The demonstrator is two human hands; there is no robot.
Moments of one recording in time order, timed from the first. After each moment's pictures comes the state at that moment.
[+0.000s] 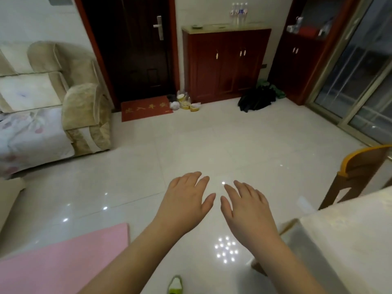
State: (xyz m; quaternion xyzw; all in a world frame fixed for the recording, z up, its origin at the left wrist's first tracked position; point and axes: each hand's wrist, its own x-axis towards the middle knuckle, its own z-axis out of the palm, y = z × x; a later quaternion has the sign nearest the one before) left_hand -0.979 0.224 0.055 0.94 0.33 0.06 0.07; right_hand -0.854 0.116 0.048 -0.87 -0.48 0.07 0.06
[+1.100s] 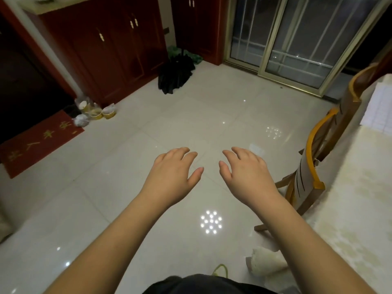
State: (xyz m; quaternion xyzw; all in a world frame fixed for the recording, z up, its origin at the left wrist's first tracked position) left_hand -0.584 0.482 0.054 0.99 0.10 -0.01 0.06; right_hand -0.500 0.310 0.046 -0.95 -0.28 0.08 0.09
